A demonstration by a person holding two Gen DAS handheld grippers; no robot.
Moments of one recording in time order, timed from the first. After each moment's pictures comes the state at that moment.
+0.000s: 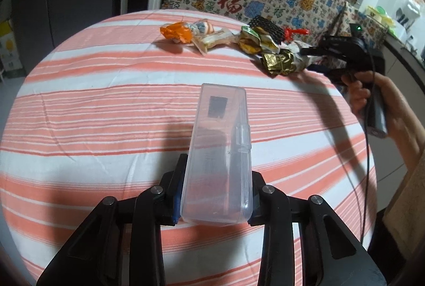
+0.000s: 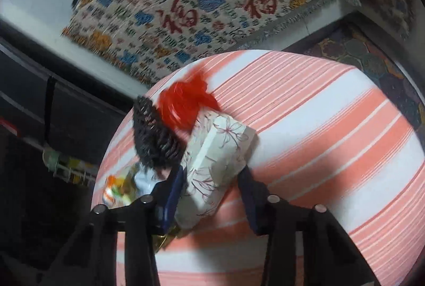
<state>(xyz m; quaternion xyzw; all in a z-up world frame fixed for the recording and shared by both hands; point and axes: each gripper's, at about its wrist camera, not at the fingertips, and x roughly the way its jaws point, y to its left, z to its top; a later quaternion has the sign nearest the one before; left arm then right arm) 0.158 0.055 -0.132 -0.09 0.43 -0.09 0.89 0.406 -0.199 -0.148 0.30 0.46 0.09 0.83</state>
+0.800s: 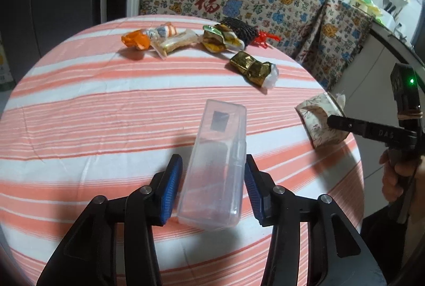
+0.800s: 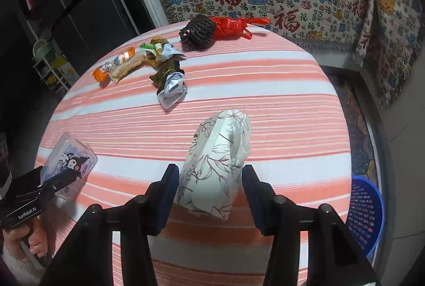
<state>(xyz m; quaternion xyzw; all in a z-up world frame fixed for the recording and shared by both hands) 0.155 0.009 -0.117 -0.07 0.43 -0.12 0.89 0.227 -0.195 -0.116 0.05 0.48 0.13 0.87</state>
